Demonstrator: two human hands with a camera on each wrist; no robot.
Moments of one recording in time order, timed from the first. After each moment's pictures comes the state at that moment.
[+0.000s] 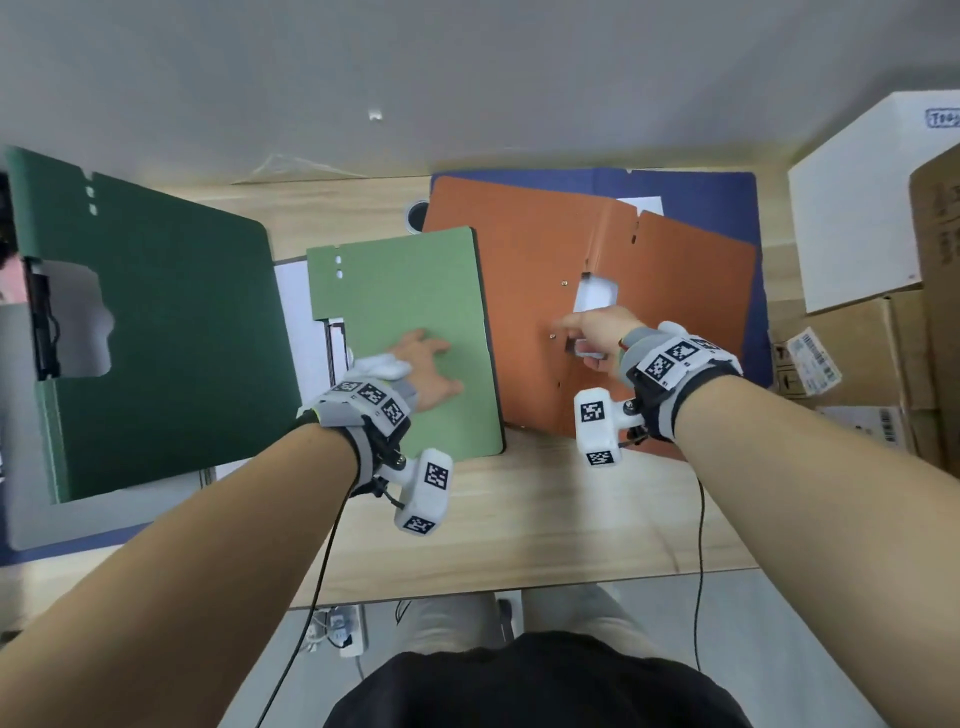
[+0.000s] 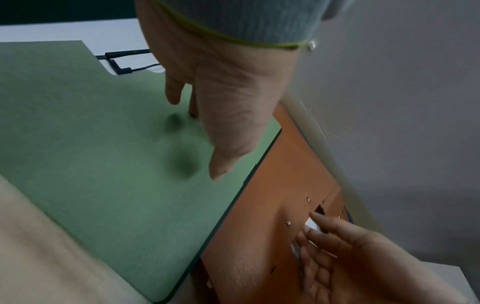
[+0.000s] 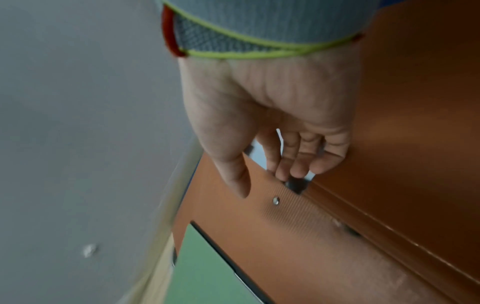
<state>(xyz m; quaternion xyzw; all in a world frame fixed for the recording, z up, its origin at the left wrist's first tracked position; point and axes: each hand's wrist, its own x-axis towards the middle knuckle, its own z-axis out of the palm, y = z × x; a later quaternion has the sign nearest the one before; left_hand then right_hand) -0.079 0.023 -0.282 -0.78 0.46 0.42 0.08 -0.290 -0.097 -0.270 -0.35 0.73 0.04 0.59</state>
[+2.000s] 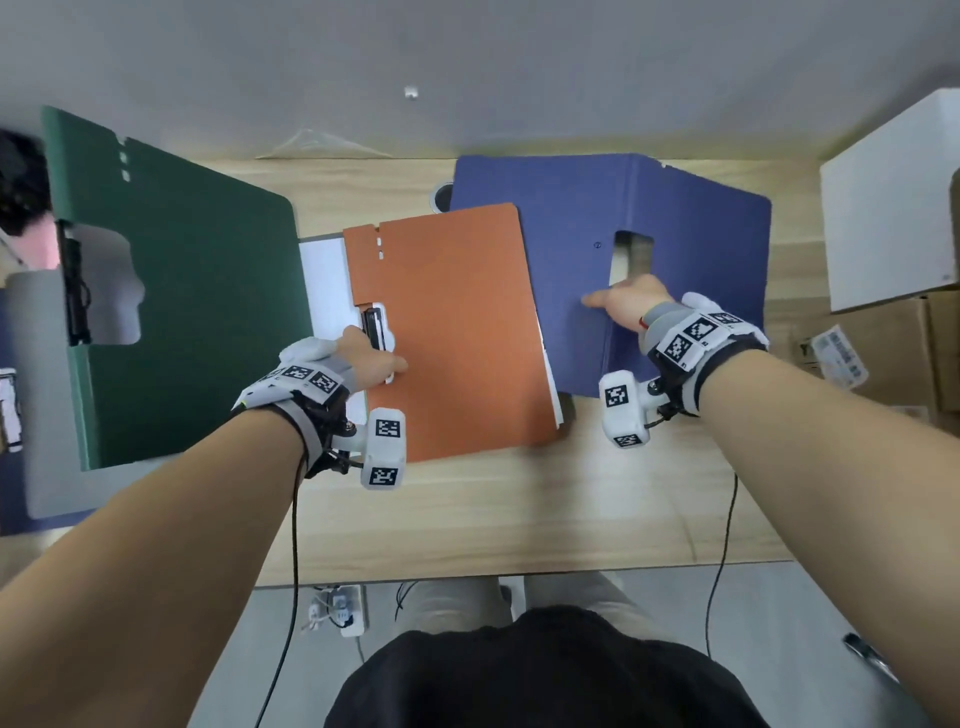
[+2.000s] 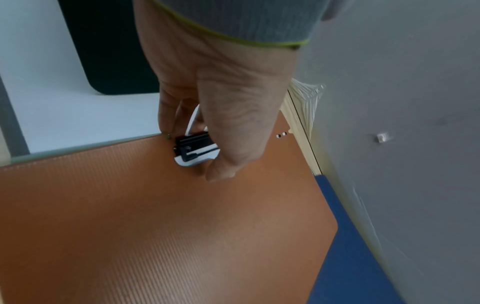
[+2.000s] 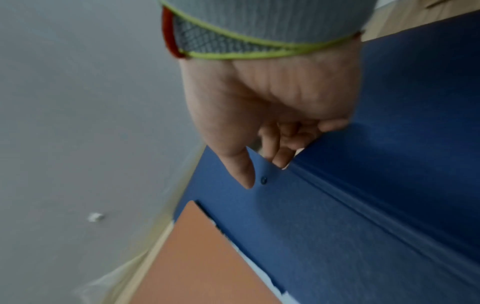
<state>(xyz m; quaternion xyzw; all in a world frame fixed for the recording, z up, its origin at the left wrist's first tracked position) 0.034 0.061 -0.366 -0.85 0.23 0.48 0.01 -0.280 -0.110 -0.265 -0.49 0.74 0.06 0.45</state>
